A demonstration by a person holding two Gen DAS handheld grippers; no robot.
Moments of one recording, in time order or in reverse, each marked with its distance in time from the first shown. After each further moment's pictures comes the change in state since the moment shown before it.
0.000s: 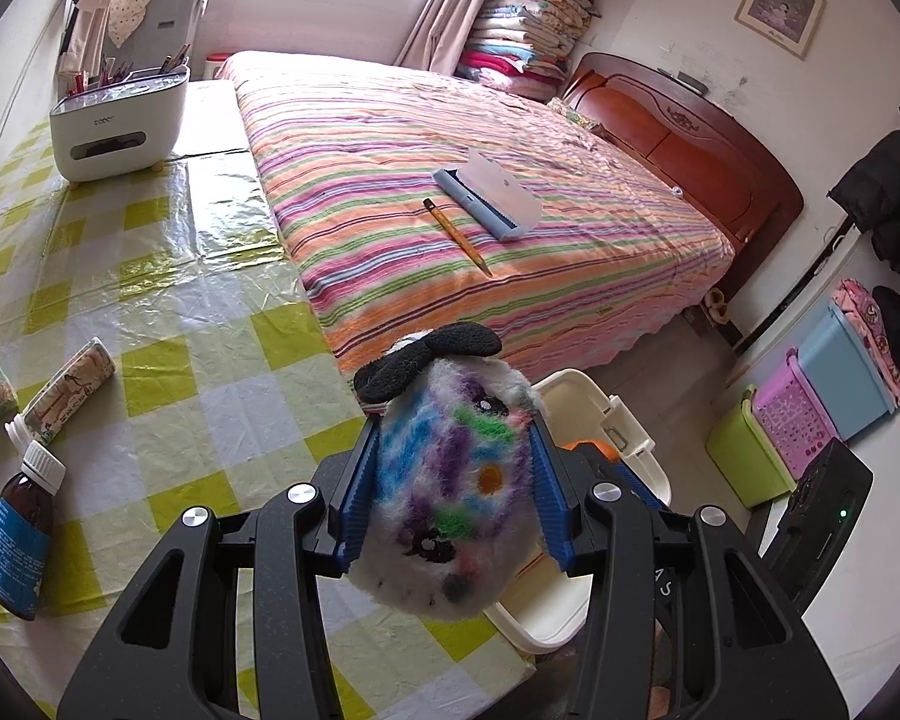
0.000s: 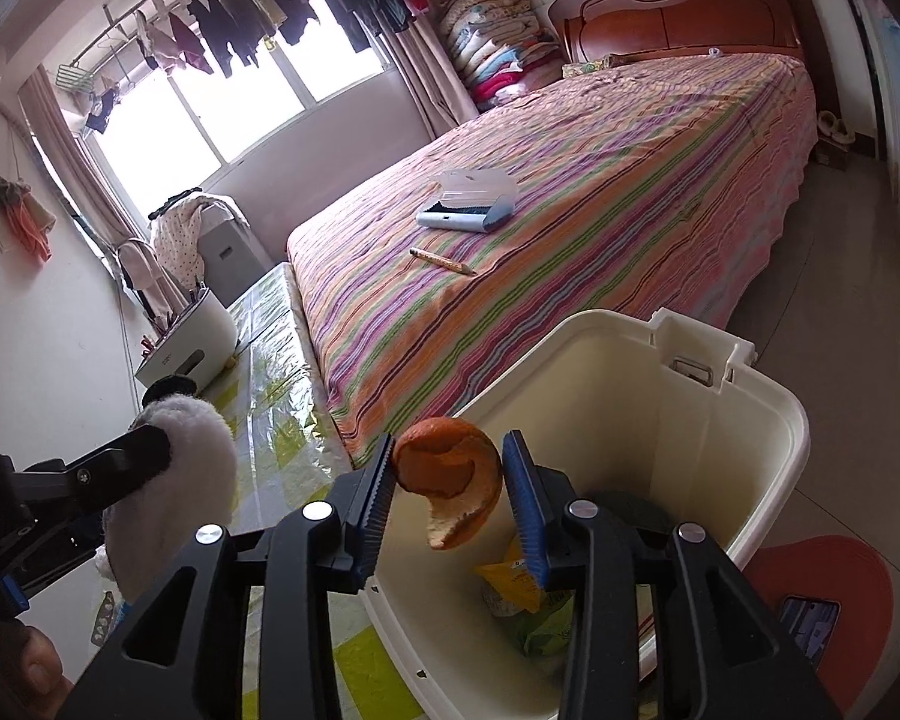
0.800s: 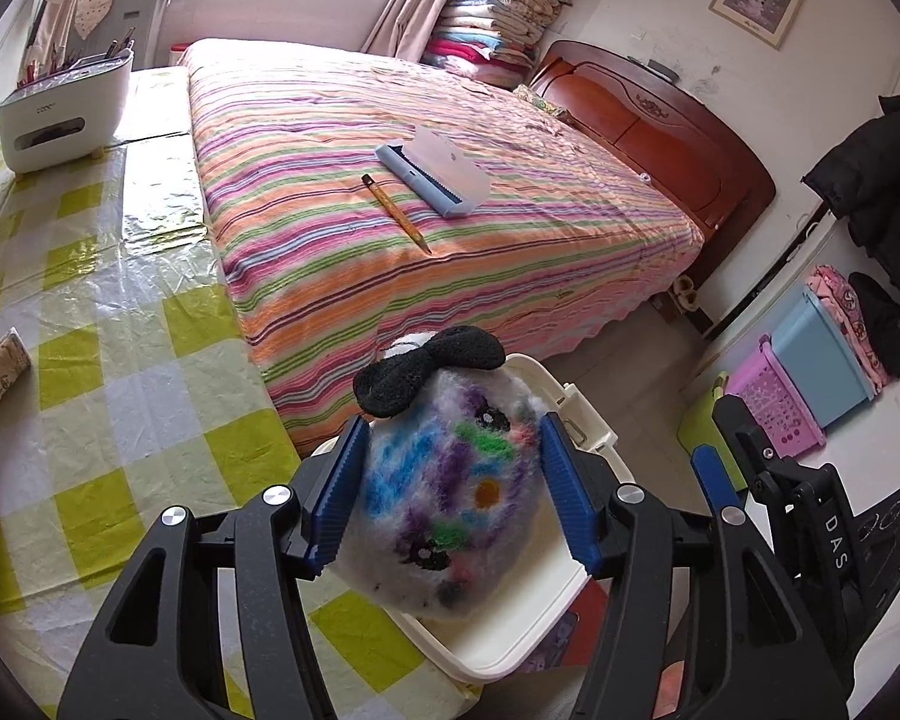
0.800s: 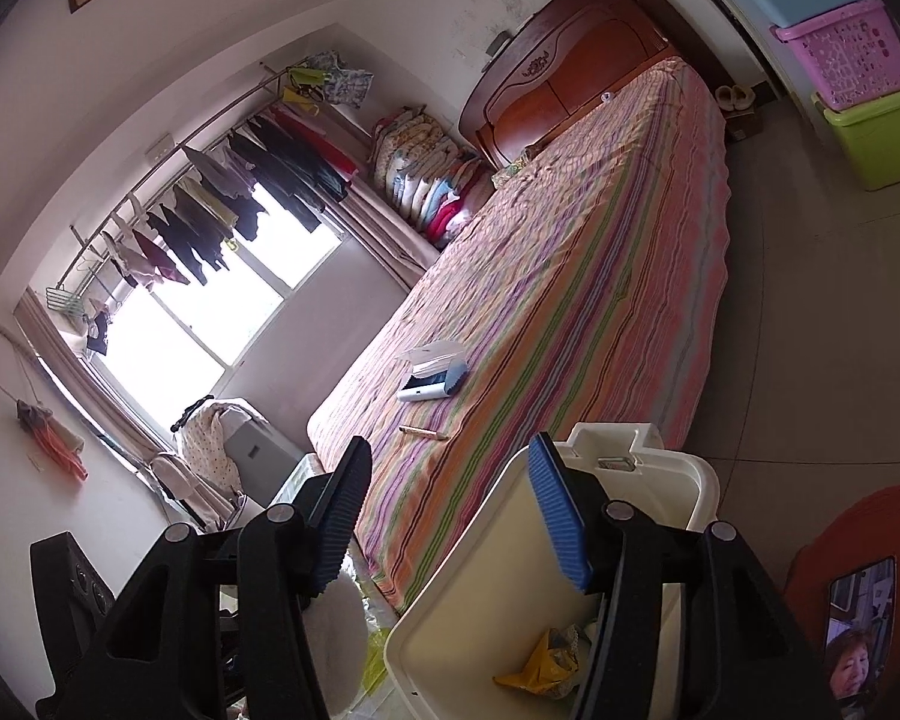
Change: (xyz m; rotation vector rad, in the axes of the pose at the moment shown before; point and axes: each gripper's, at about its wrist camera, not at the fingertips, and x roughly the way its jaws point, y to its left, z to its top) left arm 0.039 -0.030 -0.009 0.020 0.022 -0.084; right arm -0.064 -0.062 0.012 0.336 -0.351 0.085
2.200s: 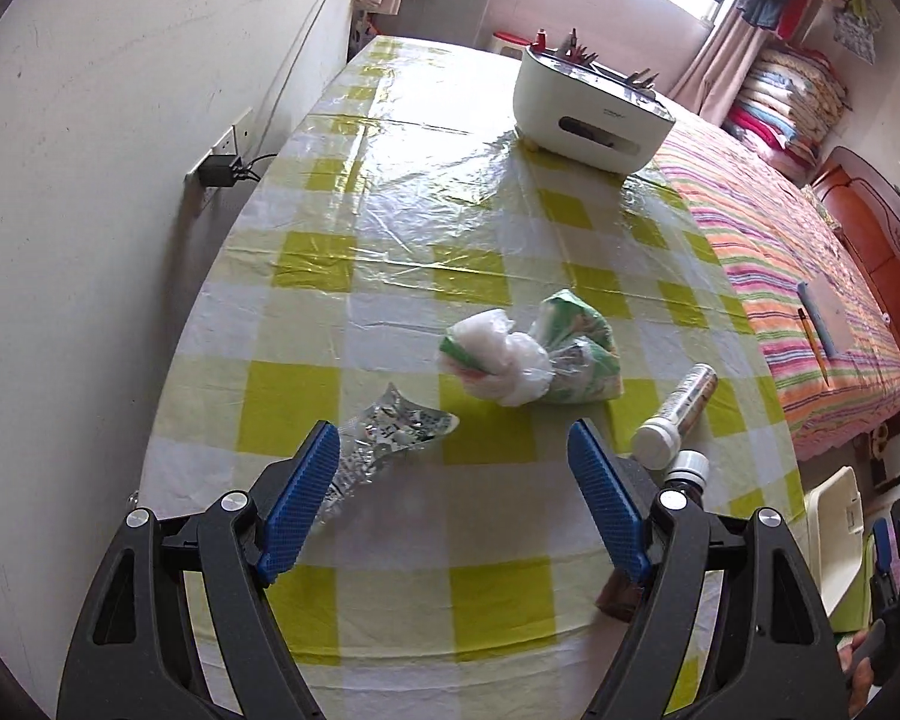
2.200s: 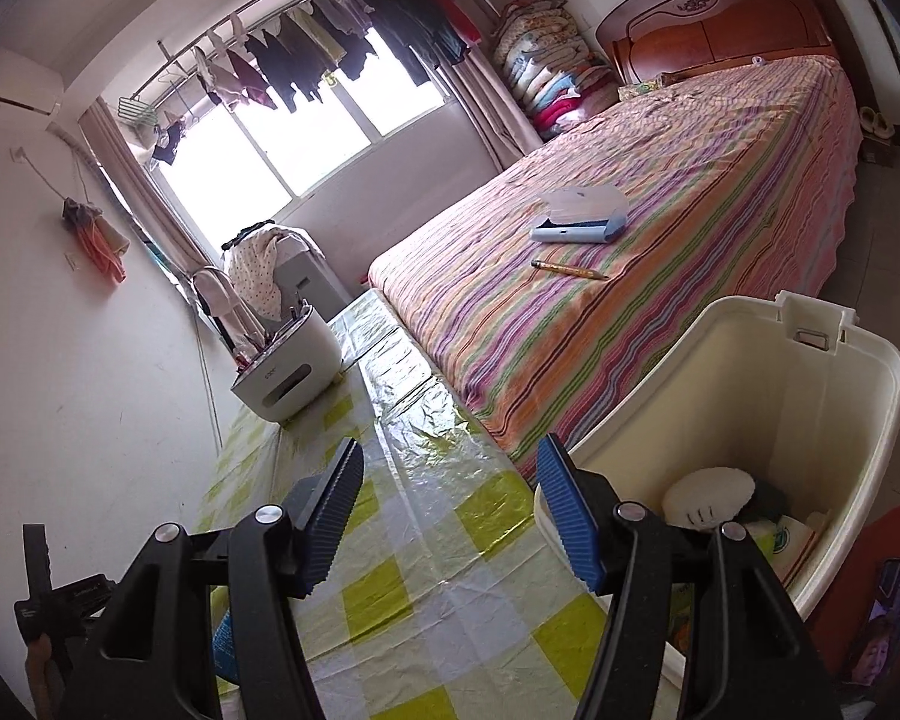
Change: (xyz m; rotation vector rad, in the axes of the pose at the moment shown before) left arm -0.221 0.345 -0.035 -0.388 -0.024 0.546; right arm 0.033 0.111 -0.105 -0.316 0.313 0.117
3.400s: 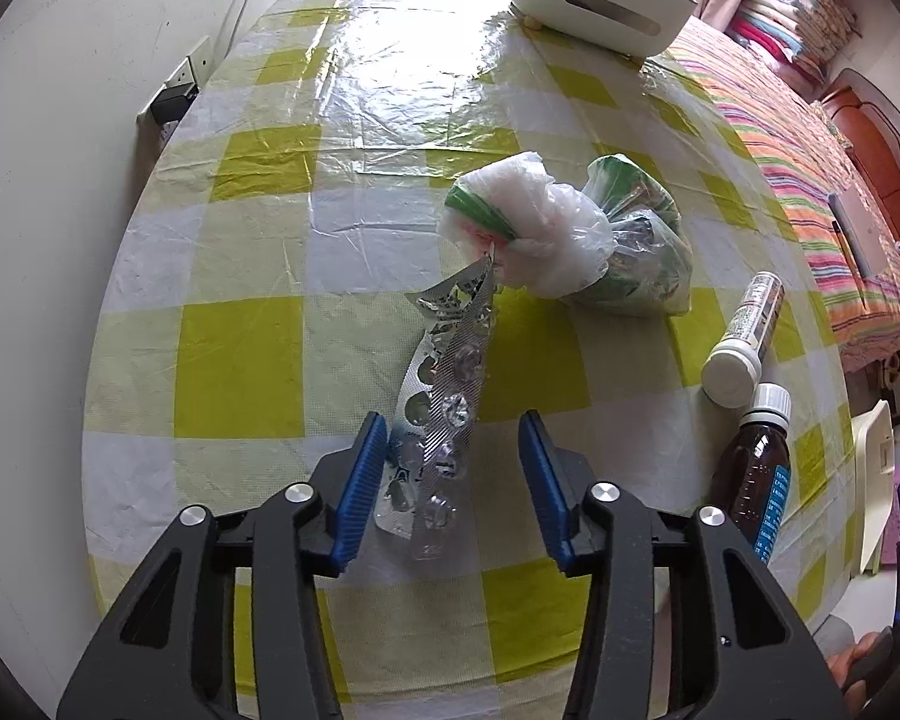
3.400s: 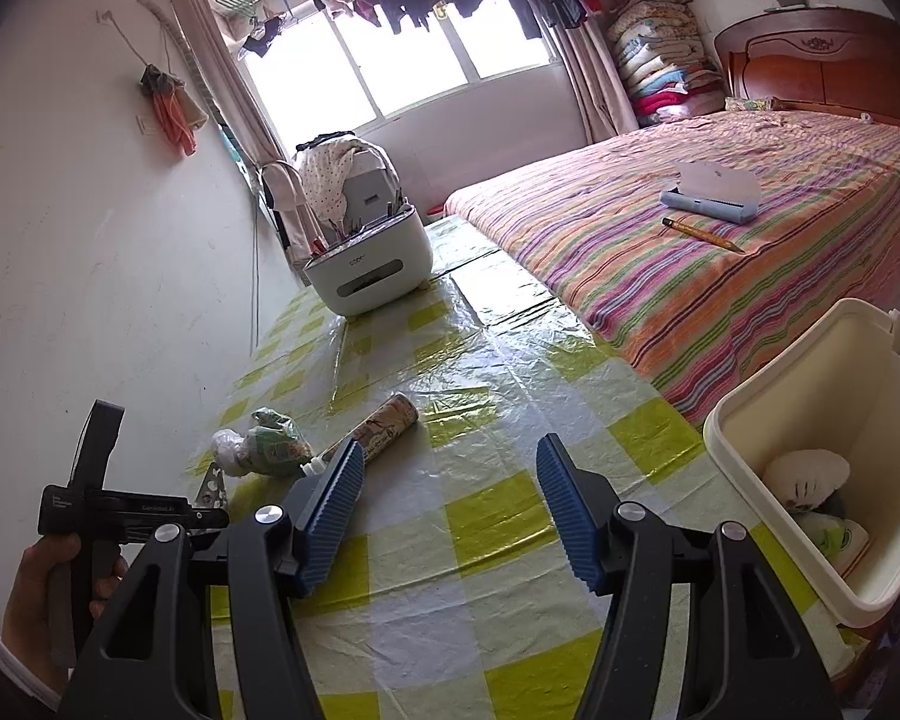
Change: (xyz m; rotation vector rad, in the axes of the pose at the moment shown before) left arm 0.065 -0.007 -0.010 0.075 0.228 0.004; right arm 0.026 0.091 -0.061 -0.249 0.123 0.076
